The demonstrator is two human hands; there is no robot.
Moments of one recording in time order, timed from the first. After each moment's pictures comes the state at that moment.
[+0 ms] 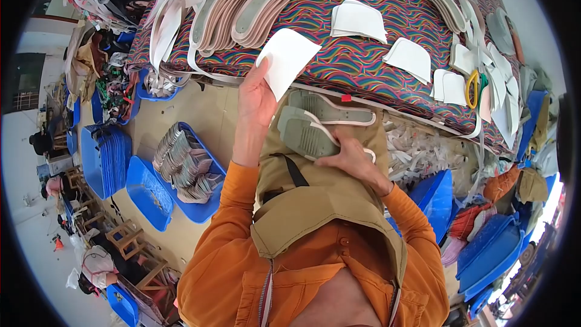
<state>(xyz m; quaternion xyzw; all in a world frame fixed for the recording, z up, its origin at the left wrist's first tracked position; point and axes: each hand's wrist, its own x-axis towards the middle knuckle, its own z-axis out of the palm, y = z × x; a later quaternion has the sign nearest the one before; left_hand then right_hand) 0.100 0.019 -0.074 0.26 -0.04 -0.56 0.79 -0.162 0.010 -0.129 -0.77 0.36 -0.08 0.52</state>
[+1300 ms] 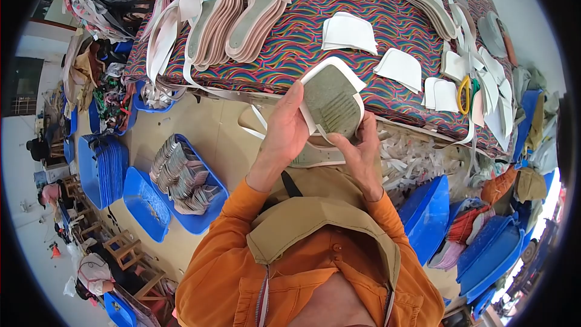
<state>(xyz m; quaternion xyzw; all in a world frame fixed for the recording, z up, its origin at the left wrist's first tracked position) 0.023 0.017 -0.038 0.34 -0.11 -0.60 0.72 -0.143 -0.010 -0.070 -0.56 0.35 -0.41 0.63</state>
